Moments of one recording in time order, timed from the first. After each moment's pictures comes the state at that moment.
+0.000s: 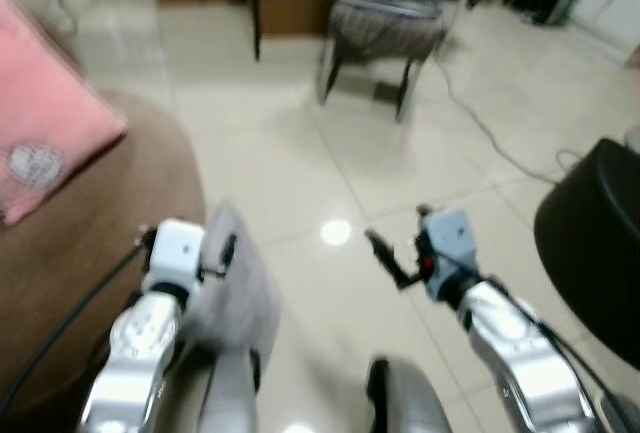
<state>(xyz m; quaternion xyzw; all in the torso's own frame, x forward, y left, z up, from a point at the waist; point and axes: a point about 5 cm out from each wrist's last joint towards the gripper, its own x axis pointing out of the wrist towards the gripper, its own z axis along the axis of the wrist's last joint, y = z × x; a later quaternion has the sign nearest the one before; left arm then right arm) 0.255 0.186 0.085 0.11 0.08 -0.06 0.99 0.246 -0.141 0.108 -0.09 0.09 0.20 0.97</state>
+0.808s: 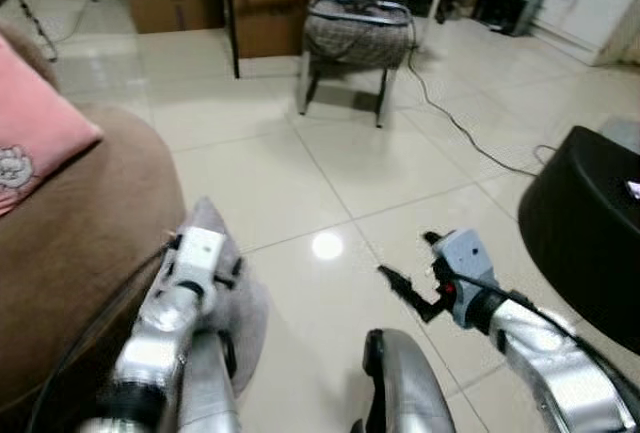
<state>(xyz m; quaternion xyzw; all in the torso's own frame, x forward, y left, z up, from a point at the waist) 0.284 0.214 0.026 0.13 0.25 -0.02 0.96 0.232 -0.156 0.101 -0.12 0.15 0.32 0.93</state>
